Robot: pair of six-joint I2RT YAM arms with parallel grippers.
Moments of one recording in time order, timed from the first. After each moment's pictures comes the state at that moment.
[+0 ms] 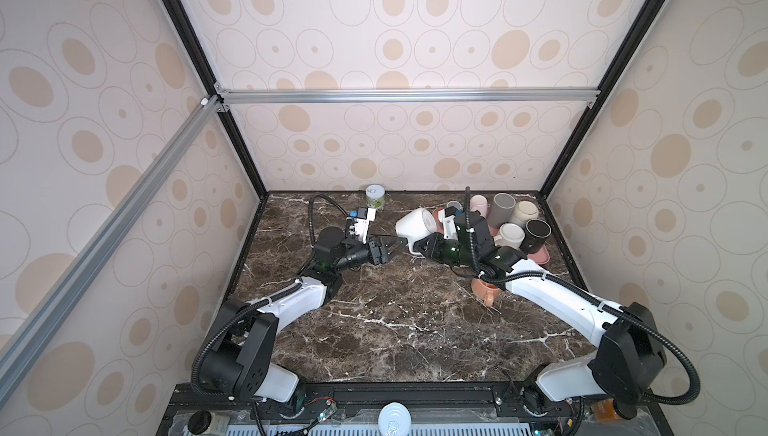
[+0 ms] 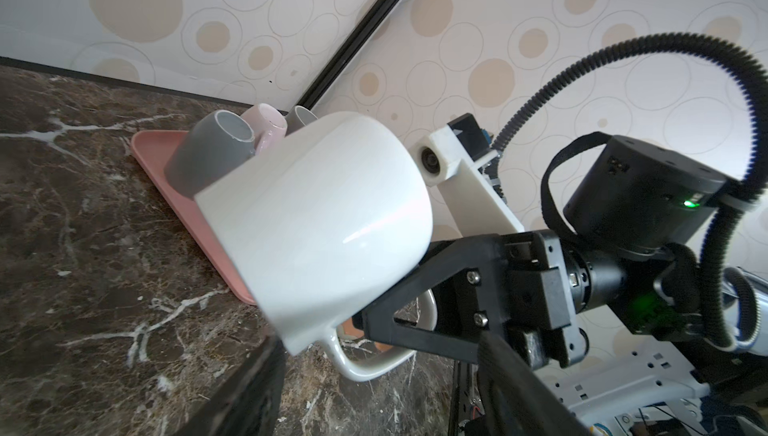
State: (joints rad) left arm -0.40 1.46 0.72 0.73 0.77 -0.80; right arm 0.61 1.42 1.07 -0.17 -0.28 0.86
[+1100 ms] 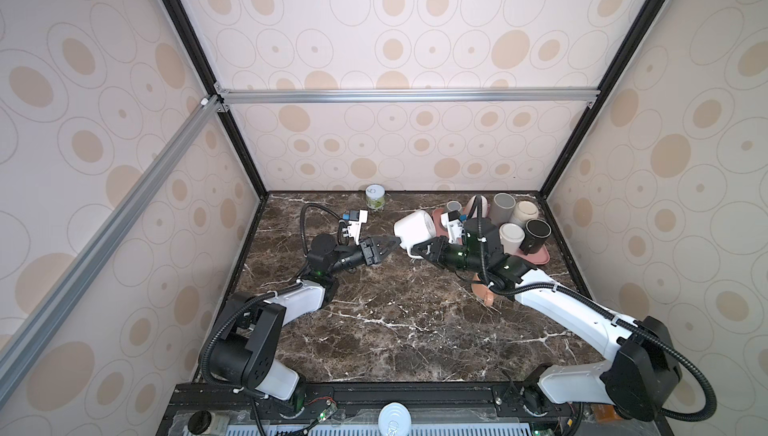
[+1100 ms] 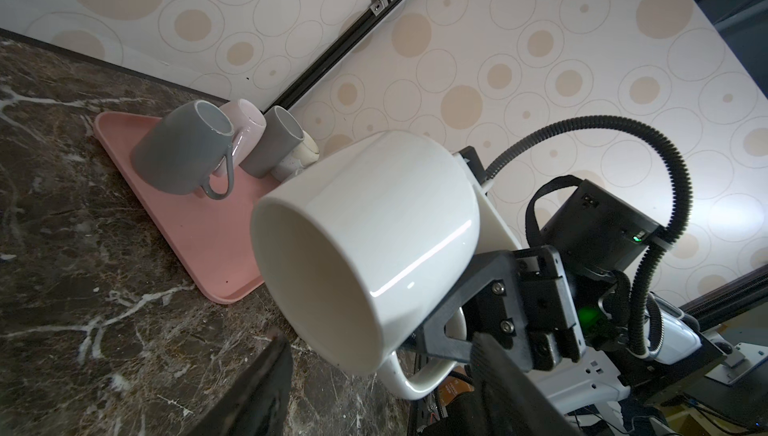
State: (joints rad) left arm -0.35 1.52 0.66 0.98 0.84 -1.00; right arm 0.61 1.34 0.98 -0.06 -0.40 0.96
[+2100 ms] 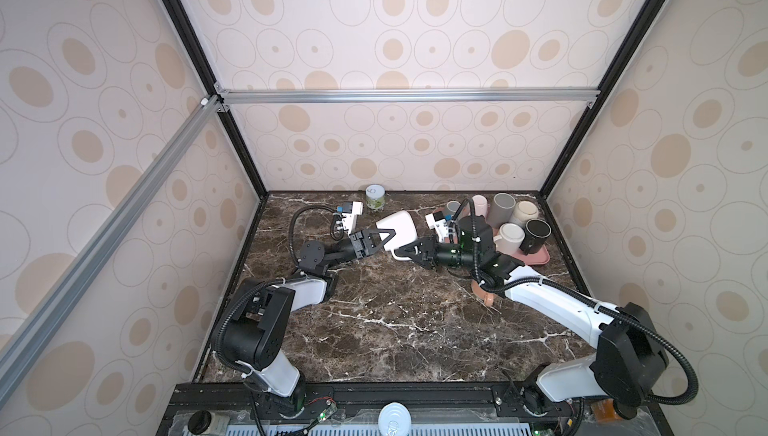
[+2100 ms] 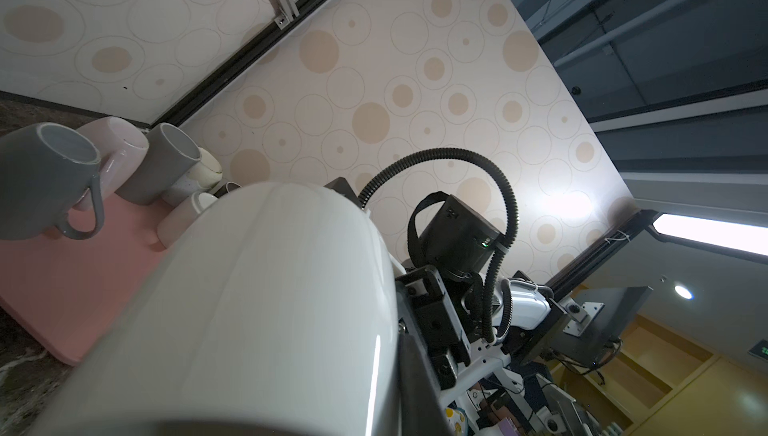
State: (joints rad) left arm -0.32 1.62 0.69 1.48 0.97 -1.40; right arm 0.62 1.41 0.98 0.12 -0.63 1.10
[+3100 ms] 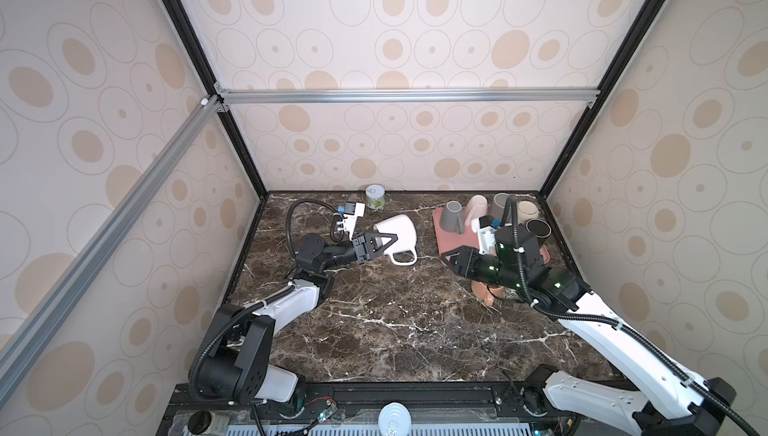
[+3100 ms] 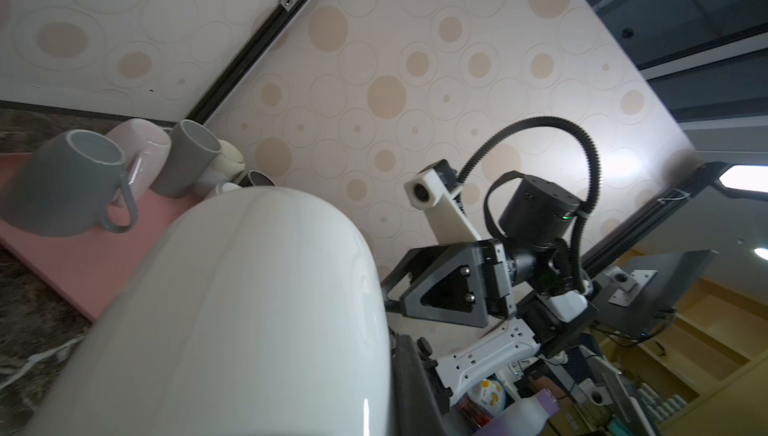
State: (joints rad) left arm -0.34 1.40 0.71 0.93 0.96 -0.99; right arm 0.62 0.99 1.04 -0.60 -0.14 0.79
